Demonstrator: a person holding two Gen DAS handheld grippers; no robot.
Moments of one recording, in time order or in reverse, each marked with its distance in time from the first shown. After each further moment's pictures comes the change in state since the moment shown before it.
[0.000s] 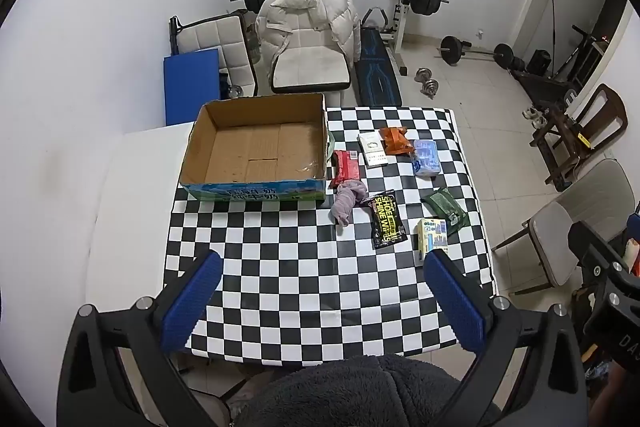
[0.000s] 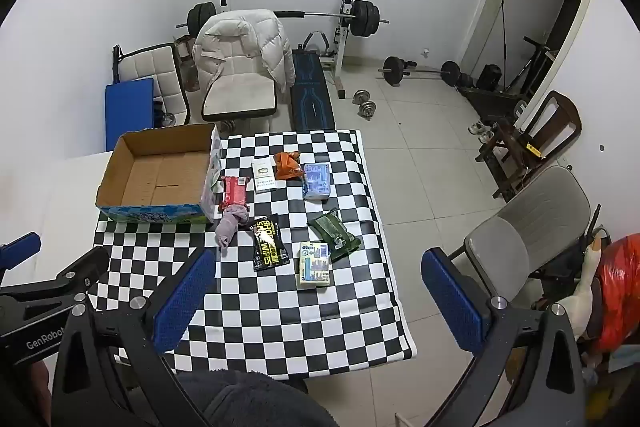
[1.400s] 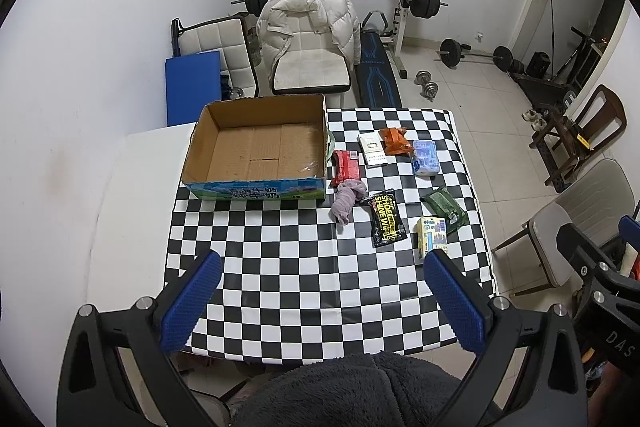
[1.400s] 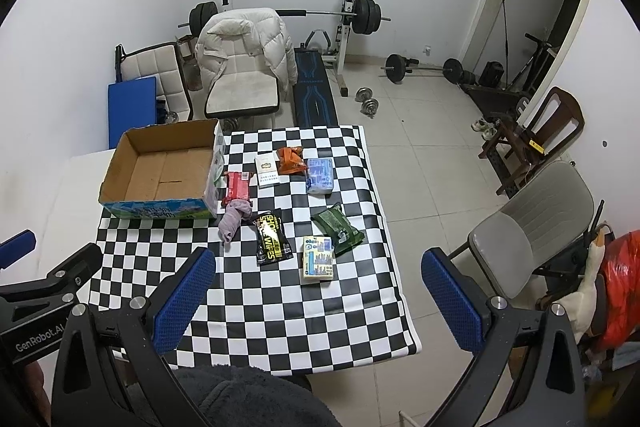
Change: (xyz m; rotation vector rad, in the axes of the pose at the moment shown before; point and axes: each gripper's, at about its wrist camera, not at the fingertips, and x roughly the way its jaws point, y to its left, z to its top) left arm -0.011 0.001 0.001 0.002 -0.017 0.011; right arm 0.000 0.002 -0.007 0.016 0.011 0.023
